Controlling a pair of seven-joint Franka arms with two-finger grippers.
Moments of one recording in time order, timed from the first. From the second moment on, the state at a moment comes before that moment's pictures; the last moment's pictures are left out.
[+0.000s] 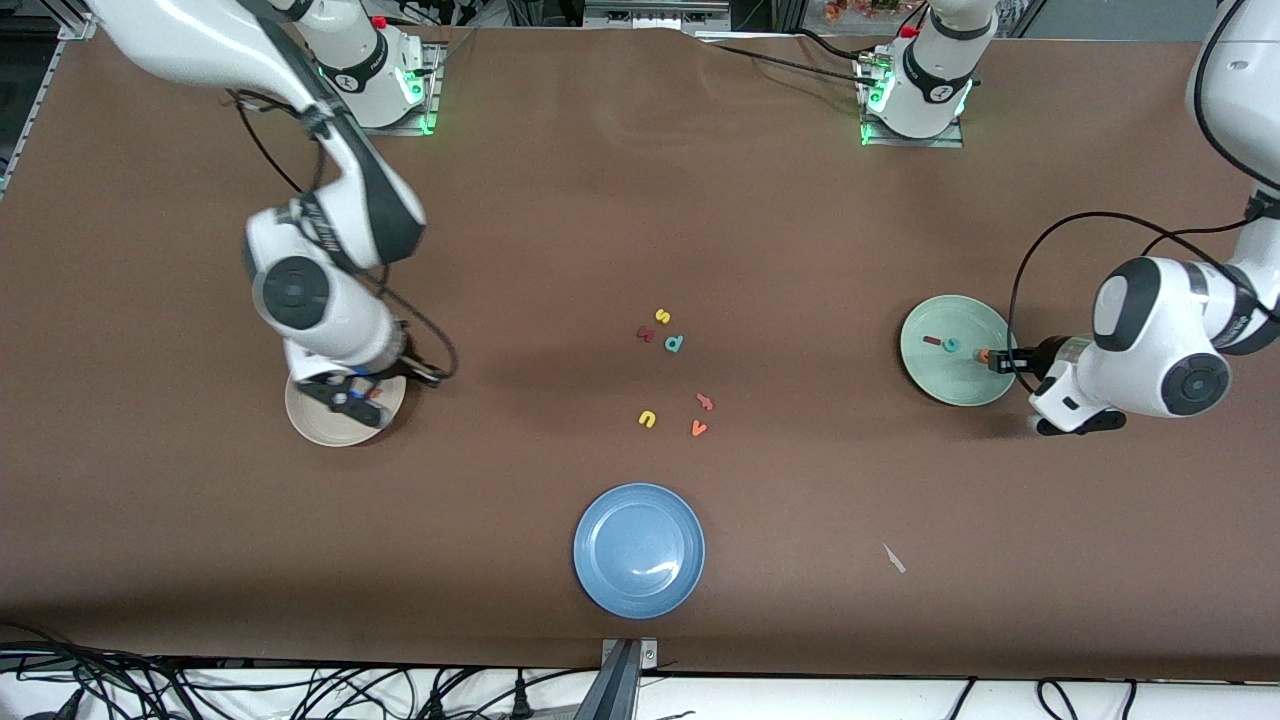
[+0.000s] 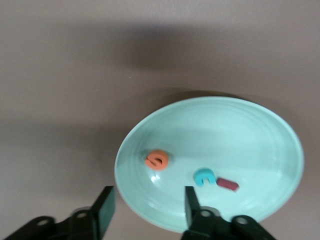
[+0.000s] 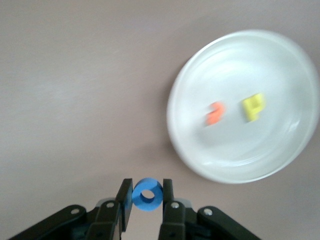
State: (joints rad) left arm 0.58 0.59 -0.55 -1.73 0.32 1.80 -0.22; right arm -0.10 0.43 0.39 -1.83 -0.21 2.14 0.77
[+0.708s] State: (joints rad) left arm 0.58 0.54 -0.74 -1.29 0.32 1.37 -0.22; right arm -0.16 0.38 0.34 -1.87 -0.21 2.13 0.55
